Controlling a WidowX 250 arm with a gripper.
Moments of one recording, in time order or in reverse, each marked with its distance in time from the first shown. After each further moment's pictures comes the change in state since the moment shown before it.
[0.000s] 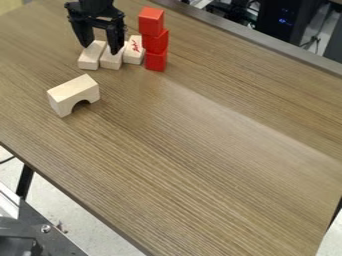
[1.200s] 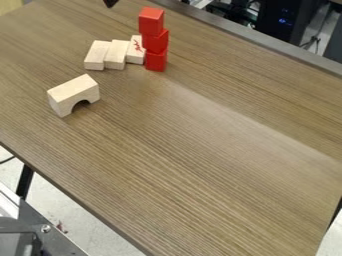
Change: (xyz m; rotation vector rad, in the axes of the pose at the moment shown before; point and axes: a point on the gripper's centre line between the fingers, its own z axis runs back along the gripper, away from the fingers) arm -0.006 -0.008 0.099 -0.062 -0.315 -0.305
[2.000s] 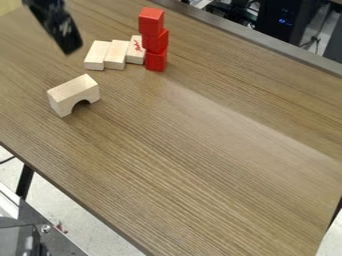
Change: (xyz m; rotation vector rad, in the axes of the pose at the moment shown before) arm -0.088 -0.032 0.004 -0.093 0.156 -0.160
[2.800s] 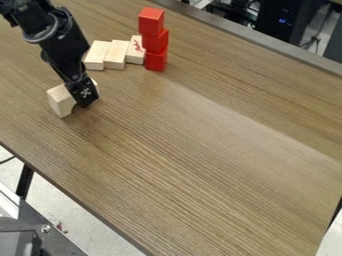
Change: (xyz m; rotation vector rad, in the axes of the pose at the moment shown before) arm -0.012 -0.022 -0.051 0.140 -0.012 -0.061
